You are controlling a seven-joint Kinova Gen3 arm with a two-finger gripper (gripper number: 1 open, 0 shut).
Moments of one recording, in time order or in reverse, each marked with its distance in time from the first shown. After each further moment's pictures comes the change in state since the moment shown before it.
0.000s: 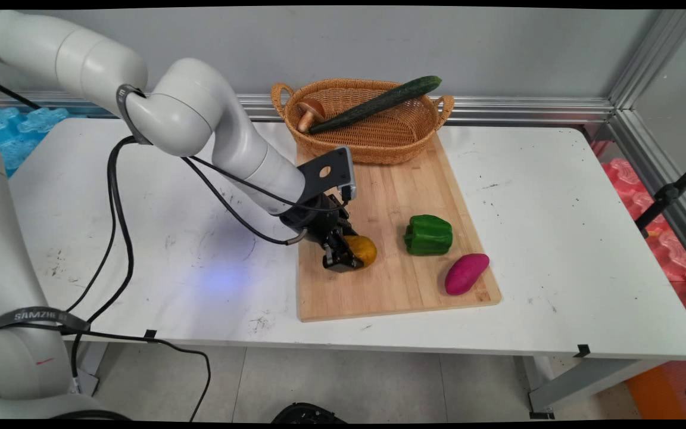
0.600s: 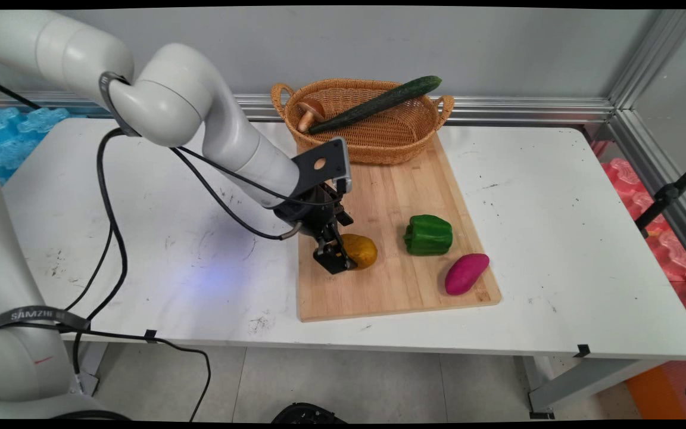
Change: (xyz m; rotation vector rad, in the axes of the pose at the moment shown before) arm 0.004 0.002 -0.018 0.022 -0.002 0.017
